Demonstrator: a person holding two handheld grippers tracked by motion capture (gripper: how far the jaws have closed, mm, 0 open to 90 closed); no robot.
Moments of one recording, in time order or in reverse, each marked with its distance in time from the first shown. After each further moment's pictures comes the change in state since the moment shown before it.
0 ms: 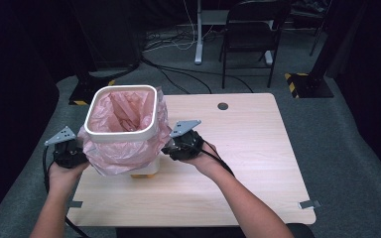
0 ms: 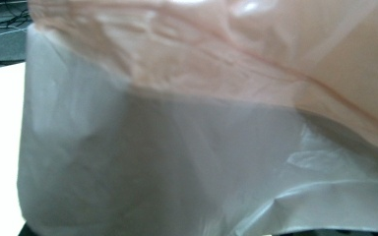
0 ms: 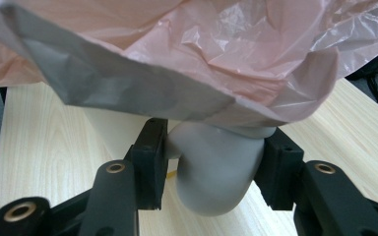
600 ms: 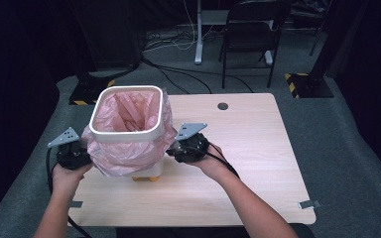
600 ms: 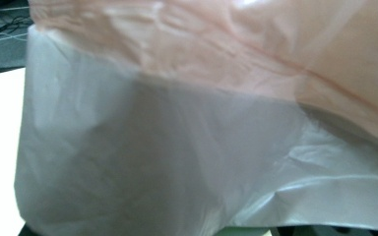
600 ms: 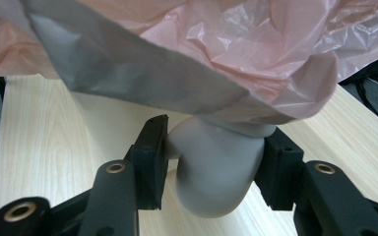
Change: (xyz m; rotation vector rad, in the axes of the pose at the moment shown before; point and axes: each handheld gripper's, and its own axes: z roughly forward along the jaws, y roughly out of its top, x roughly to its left) left arm -0.017 0.003 0.004 -0.021 -0.025 0.024; right arm 0.003 -0.008 -0.017 -0.008 -0.023 -0.028
